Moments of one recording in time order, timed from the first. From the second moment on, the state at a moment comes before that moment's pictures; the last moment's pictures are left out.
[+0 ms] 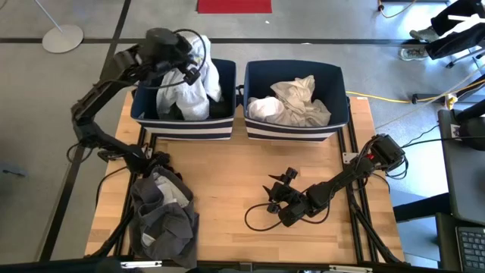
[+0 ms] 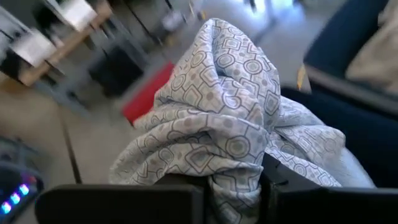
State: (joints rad) left arm 0.63 1.40 1.84 -0.99 -0.47 0.26; right arm 0.58 1.76 0.90 -0.15 0.96 0.60
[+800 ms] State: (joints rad) left arm 0.78 1.41 1.01 -0.57 -0.19 0.24; right arm 0.58 1.77 0.90 -0.15 0.93 0.60
